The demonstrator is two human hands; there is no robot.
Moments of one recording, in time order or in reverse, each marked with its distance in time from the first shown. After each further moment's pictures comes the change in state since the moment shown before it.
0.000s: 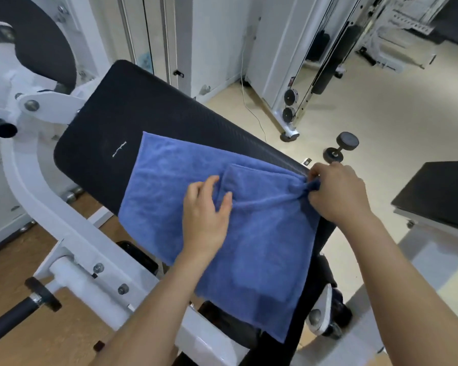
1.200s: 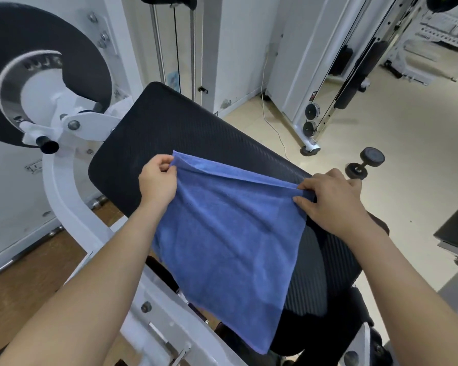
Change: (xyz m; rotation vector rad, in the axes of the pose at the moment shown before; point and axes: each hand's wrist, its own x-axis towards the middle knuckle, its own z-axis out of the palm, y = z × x) left_hand 0.135 -0.061 -0.090 -0.088 0.203 -0.237; right_hand 0.025 -0.045 0.010 0.124 0.114 -0.341
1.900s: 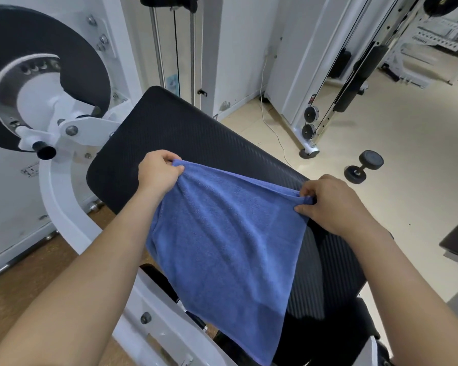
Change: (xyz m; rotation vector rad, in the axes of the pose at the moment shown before) left_hand 0.030 0.024 -0.003 0.208 -0.112 -0.011; right_hand 0.016 -0.009 -0.010 0.110 -0.178 0.105
